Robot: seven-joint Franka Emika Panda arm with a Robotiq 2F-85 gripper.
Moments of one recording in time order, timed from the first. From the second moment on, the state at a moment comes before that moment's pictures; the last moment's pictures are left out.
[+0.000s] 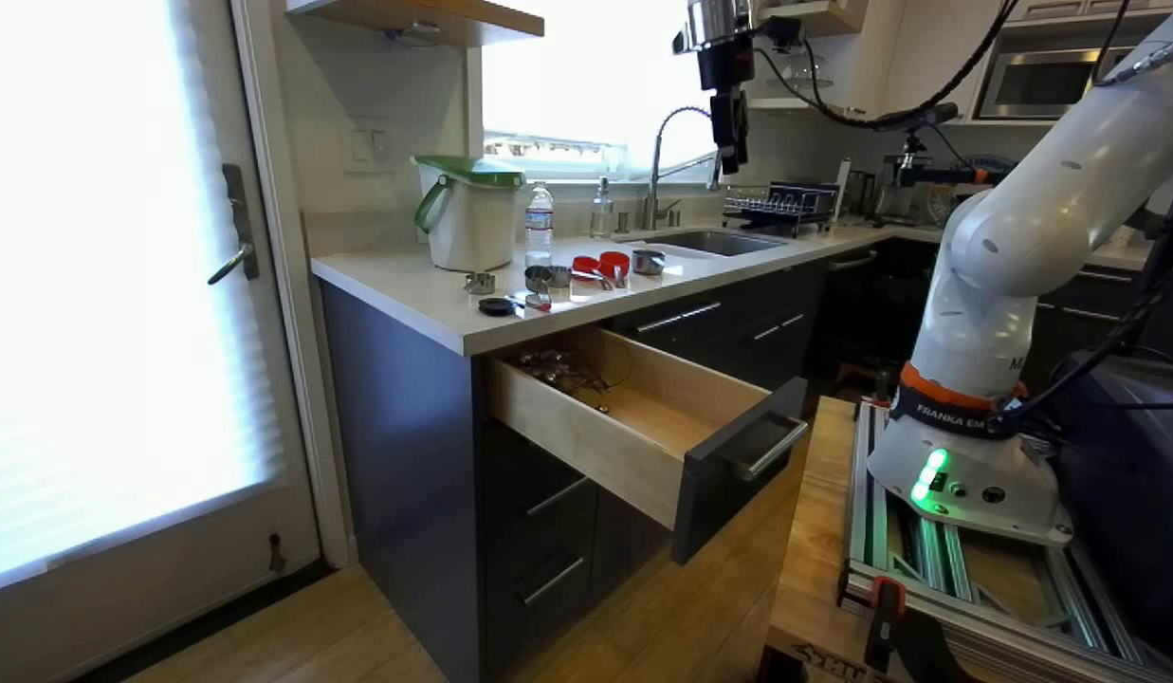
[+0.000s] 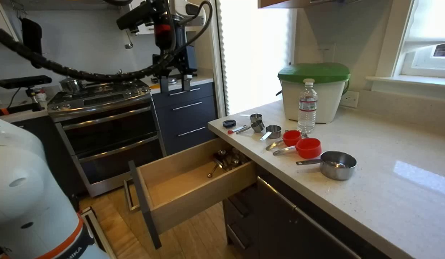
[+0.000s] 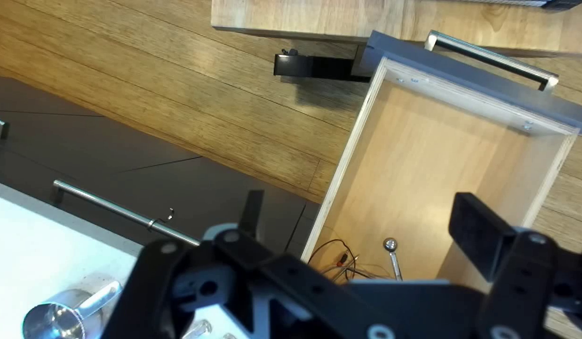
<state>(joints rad) -0.03 -0.55 0.01 -2.26 -0.17 1.51 -0.10</state>
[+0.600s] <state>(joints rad) 0.06 -0.53 0.02 -2.33 -0.09 1.65 -0.11</state>
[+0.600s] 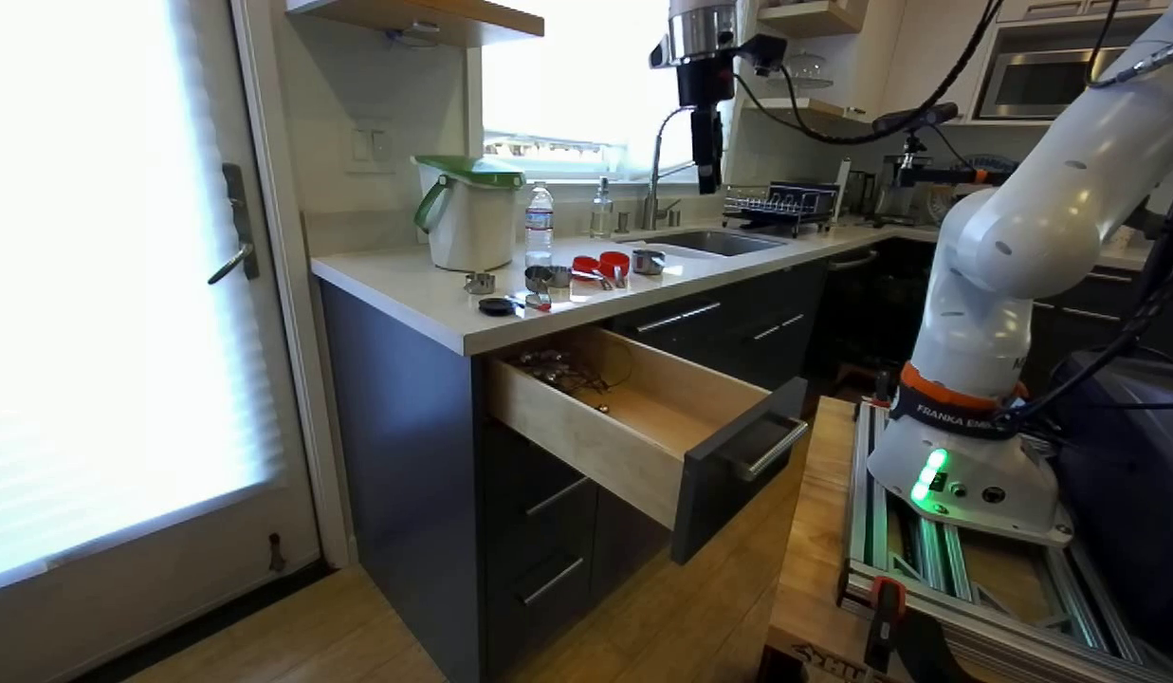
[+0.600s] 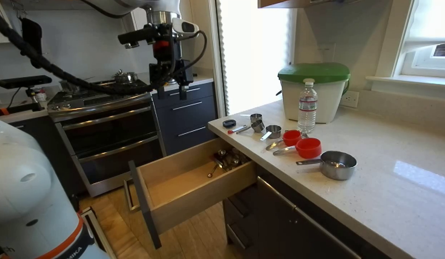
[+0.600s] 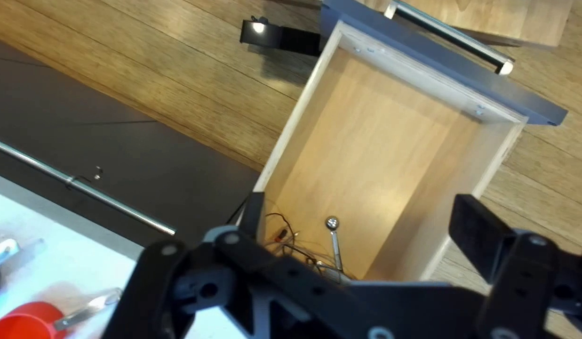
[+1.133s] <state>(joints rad) 0.09 -0.44 0.02 -2.54 0.00 2.08 -0.11</state>
